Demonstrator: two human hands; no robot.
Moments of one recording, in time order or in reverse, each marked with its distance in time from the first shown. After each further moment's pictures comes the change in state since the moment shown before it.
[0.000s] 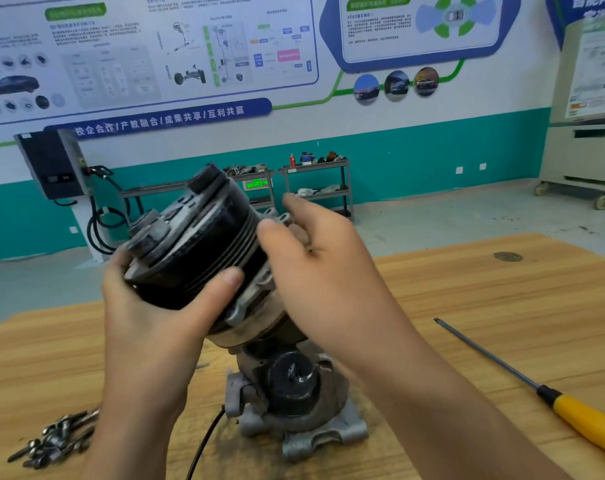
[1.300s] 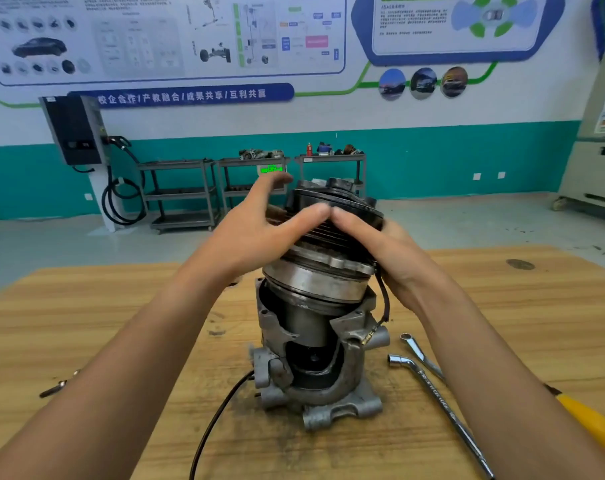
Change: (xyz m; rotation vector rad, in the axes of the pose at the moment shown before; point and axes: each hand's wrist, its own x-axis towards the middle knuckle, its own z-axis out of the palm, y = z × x) left_hand 0.069 -0.011 0.012 0.519 -0.507 0.000; right_hand 0.046 0.070 -0.034 0.182 -0.045 0.219
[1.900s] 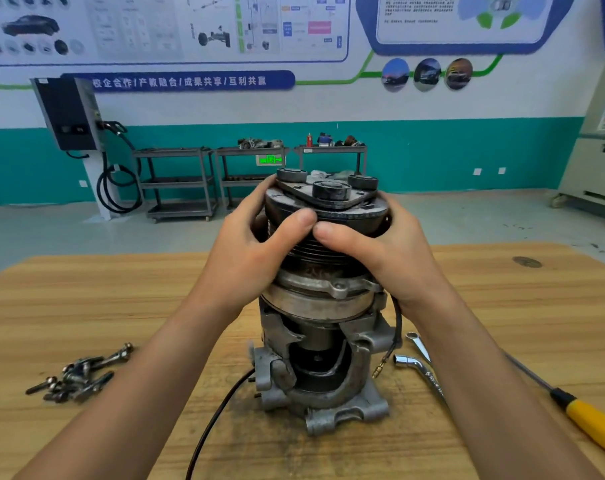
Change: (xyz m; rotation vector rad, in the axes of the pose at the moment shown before) left_hand -0.016 -0.027 0.020 -0.506 0.120 0.087; right_hand -0.010 0.003 0.017 0.054 0.072 -0.261
